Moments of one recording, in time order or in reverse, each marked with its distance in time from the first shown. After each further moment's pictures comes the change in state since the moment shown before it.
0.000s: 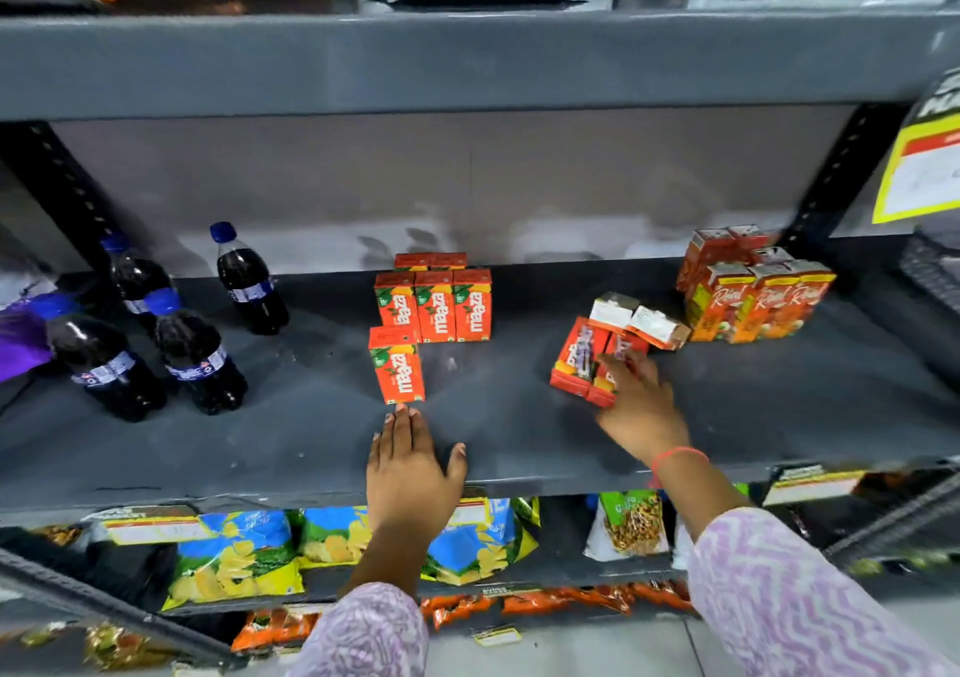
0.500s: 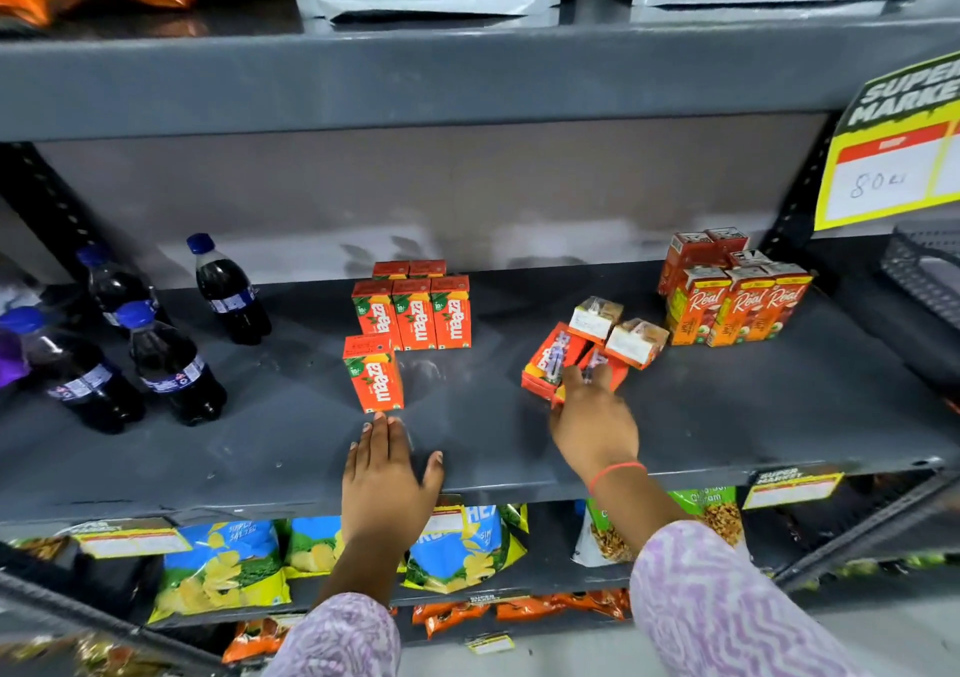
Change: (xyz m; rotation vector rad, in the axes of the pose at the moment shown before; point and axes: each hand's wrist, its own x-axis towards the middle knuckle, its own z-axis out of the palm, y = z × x) left_hand -0.002 0.000 0.000 0.043 0.015 0.018; right_hand -0.021 -0.026 0.008 -0.146 0.166 -0.077
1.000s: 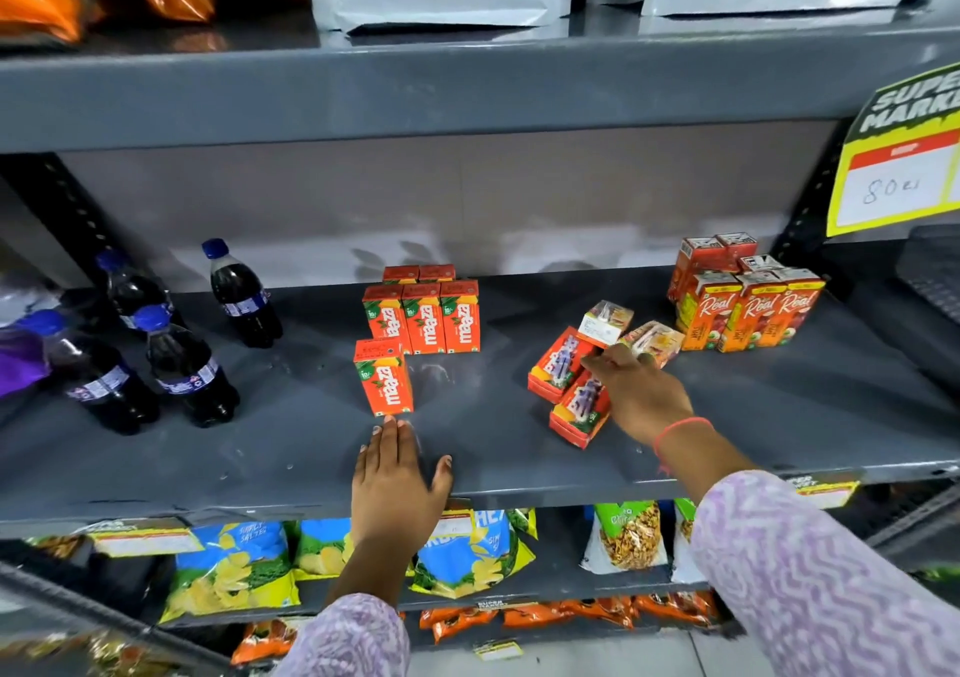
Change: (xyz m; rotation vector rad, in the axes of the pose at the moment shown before) left_hand -0.002 0.001 -0.006 -0.002 -0.046 -0.007; right_hand 0.038 0.037 -0.032 -0.314 -0.203 -0.219
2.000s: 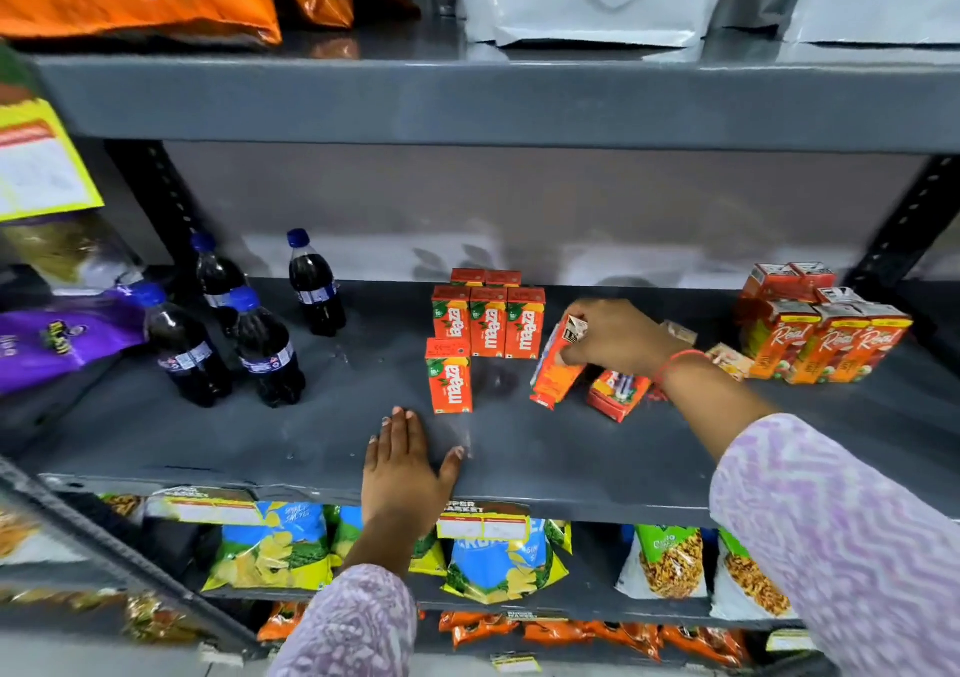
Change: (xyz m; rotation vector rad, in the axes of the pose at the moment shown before) left_hand 0.015 -0.048 -0.017 0.045 -0.055 -0.080; right_hand 0.024 -0.093 -0.085 0.461 0.008 -0.218
